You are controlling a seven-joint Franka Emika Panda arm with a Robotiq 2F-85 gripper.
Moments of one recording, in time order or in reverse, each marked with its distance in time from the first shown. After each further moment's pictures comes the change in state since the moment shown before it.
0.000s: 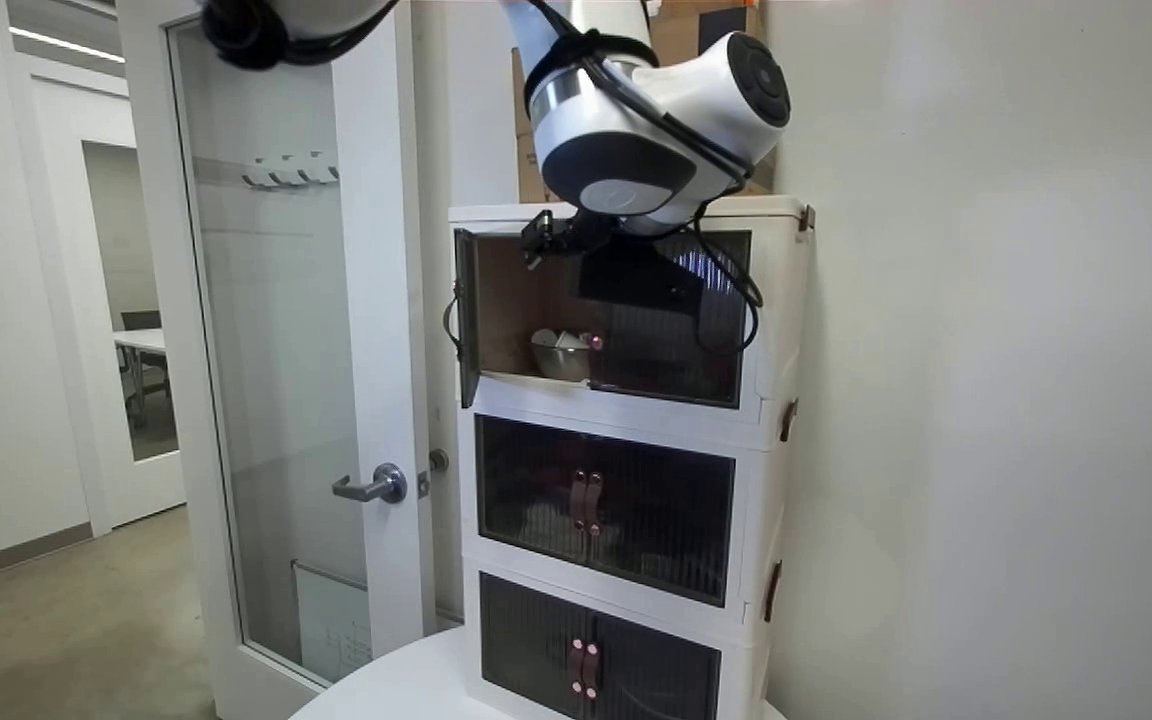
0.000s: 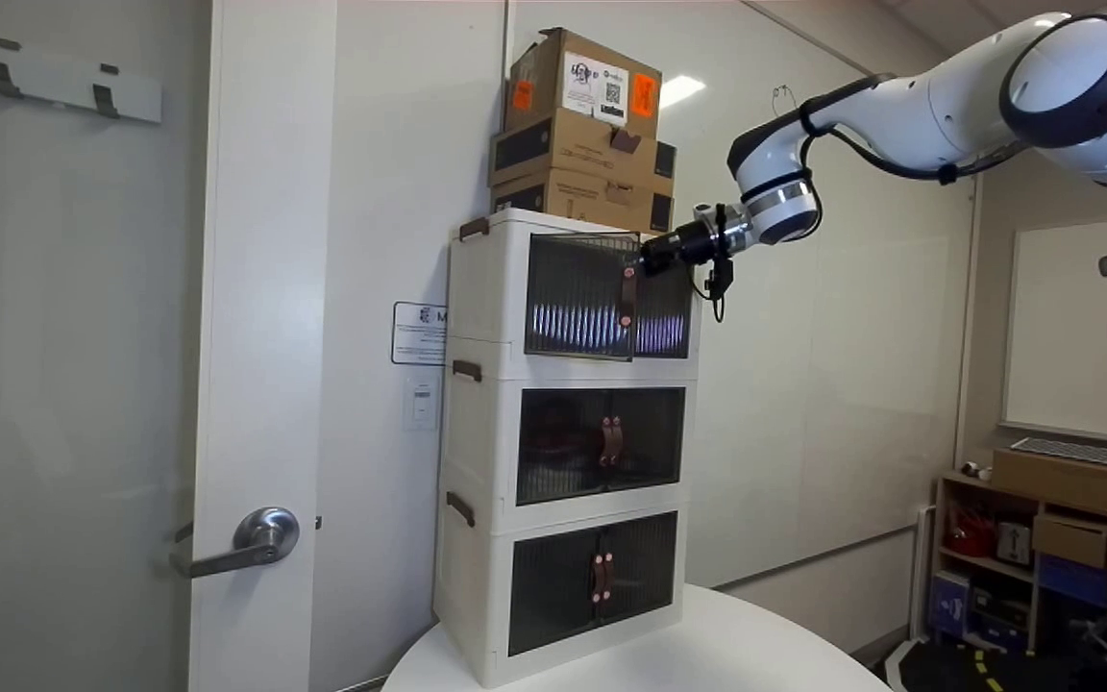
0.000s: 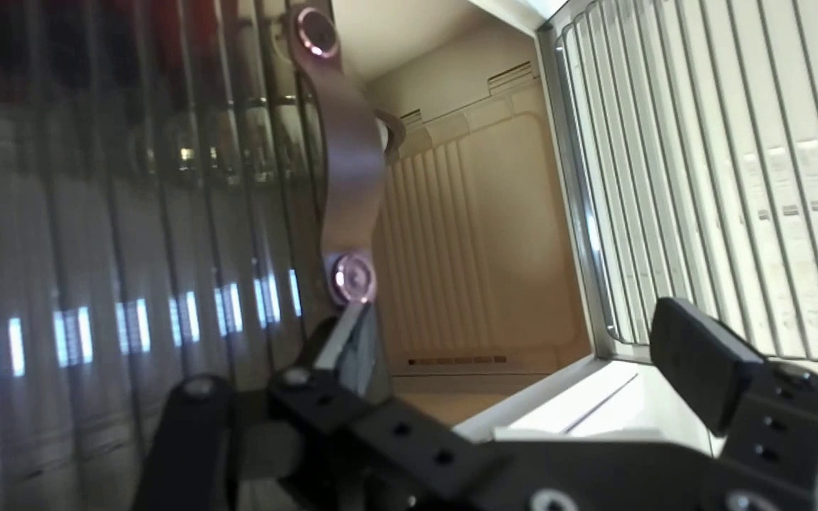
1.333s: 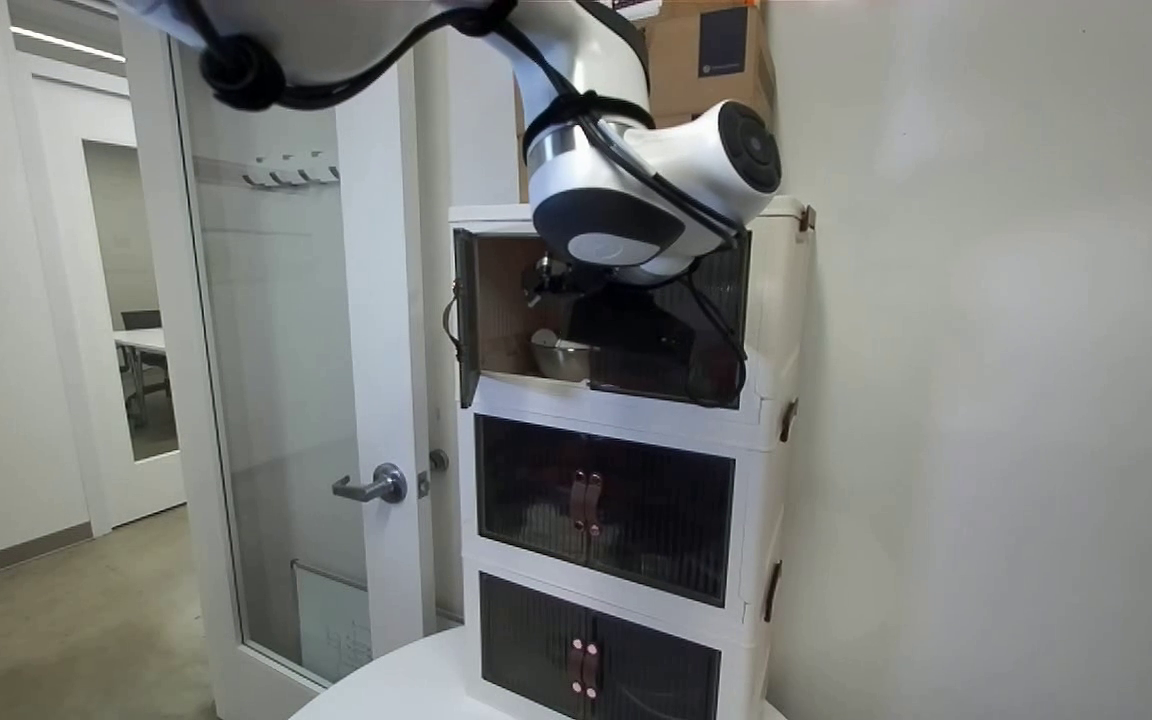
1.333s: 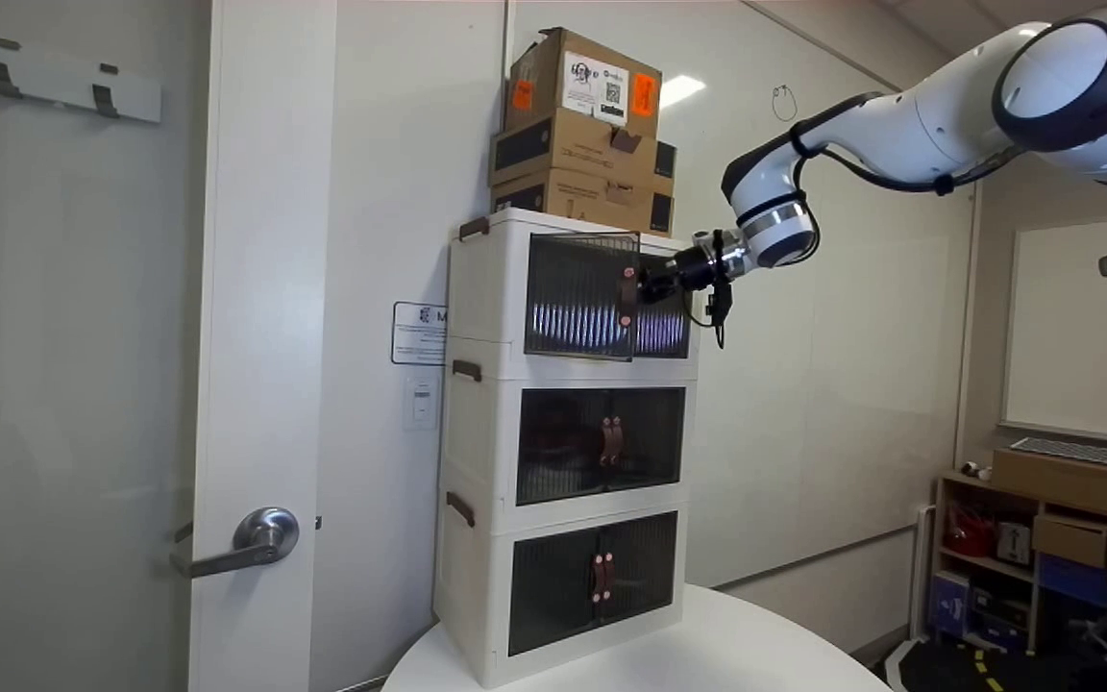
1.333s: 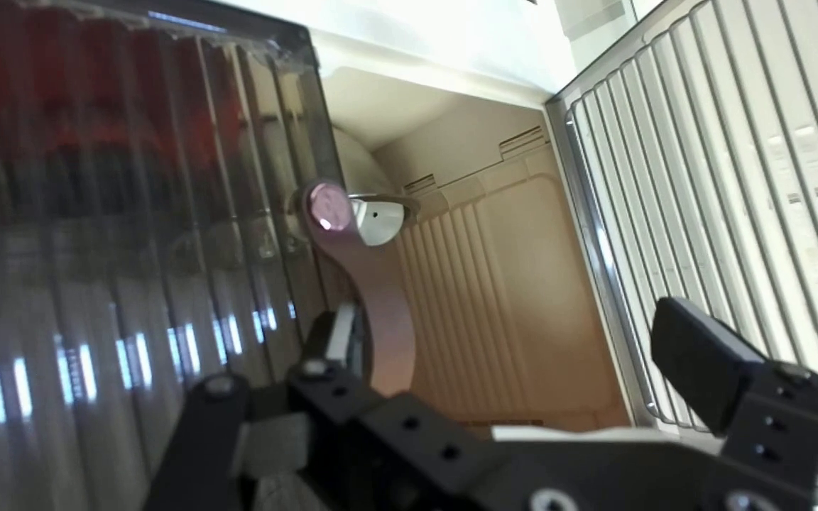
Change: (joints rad) arm 0.048 0.000 -0.072 -0.087 0.074 0.031 -0.002
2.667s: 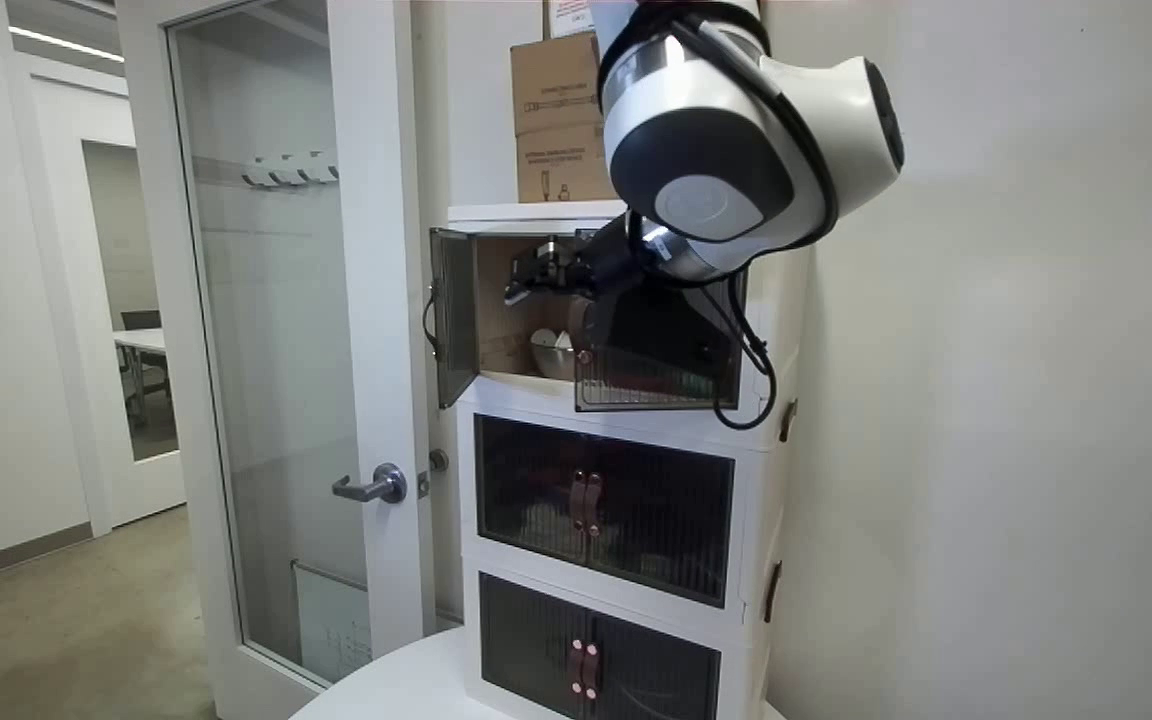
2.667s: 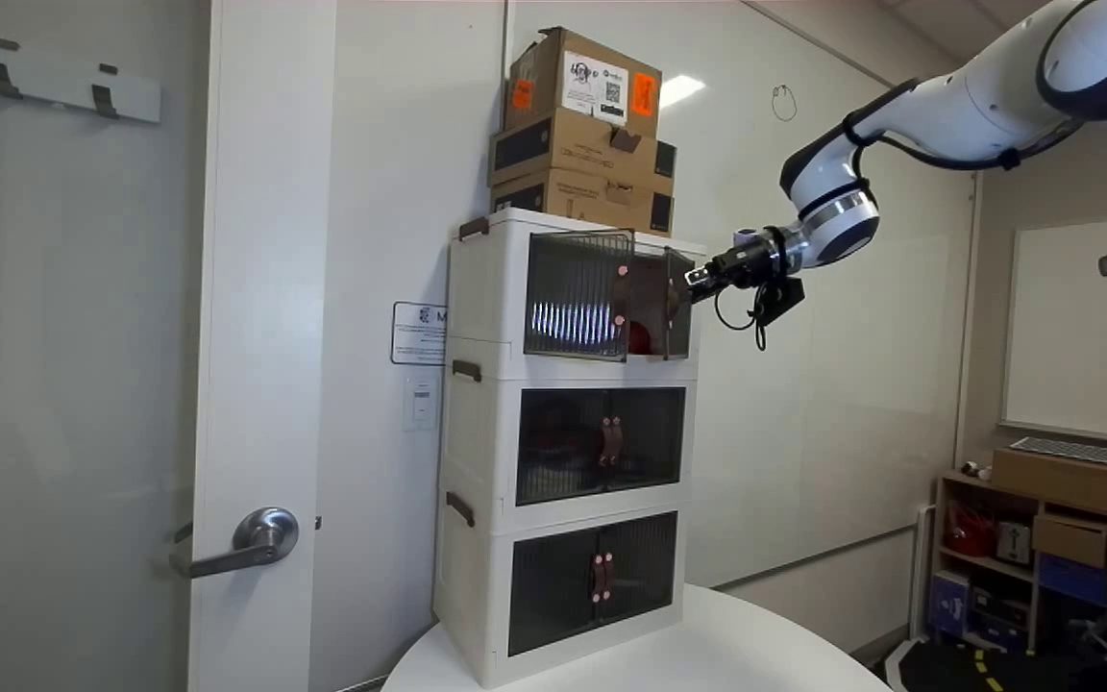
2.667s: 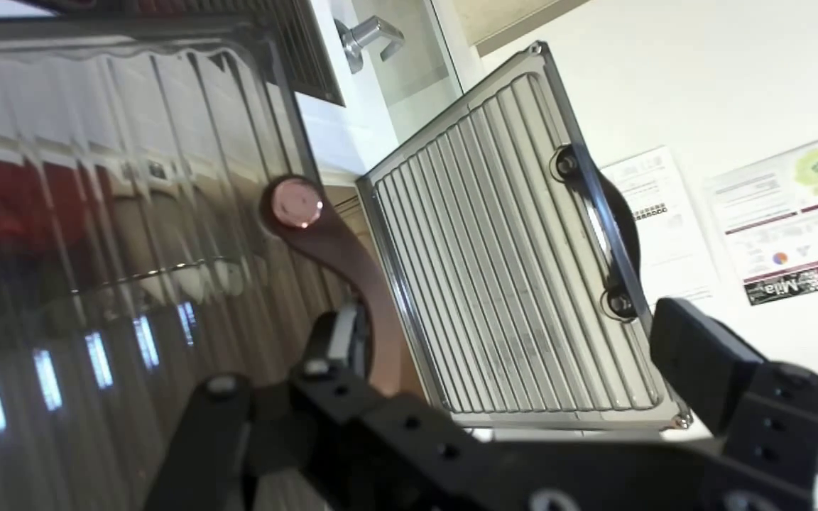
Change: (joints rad) arm -0.070 -0.131 -0.133 -0.151 0.007 -0.432 -0.106
